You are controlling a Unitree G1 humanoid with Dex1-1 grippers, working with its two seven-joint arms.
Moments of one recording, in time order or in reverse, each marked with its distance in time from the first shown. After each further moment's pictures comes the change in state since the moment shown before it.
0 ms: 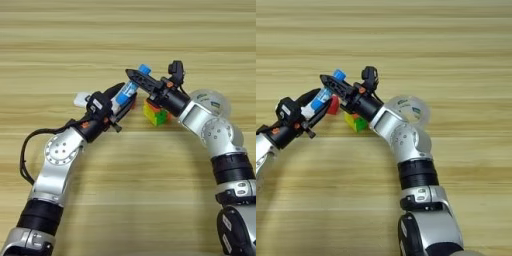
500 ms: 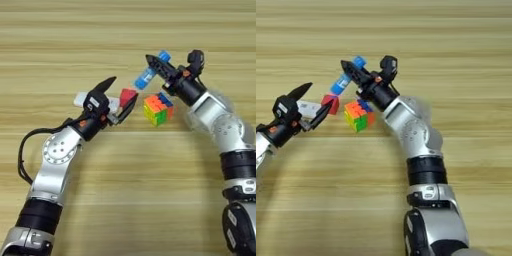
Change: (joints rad) left arm -0.002 0.001 0.016 0.000 -0.001 0.001 0.018; right arm -0.021 -0.074 -0.080 -0.069 -0.034 -0.094 -0.095
